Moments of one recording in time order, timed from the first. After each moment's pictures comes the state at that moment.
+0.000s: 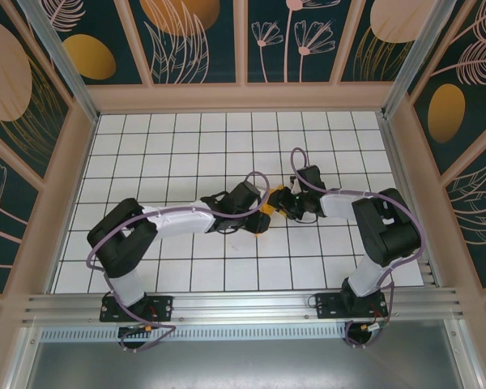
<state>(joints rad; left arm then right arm) -0.92 1.78 1.03 -0.17 0.11 -0.50 0.40 1.69 0.73 0.00 -0.49 0.84</state>
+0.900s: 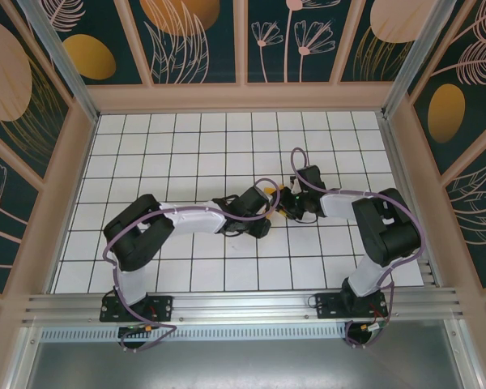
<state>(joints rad) -0.95 1.88 1.08 -0.21 0.06 -0.45 0.40 1.69 0.73 0.00 -0.50 0.84</state>
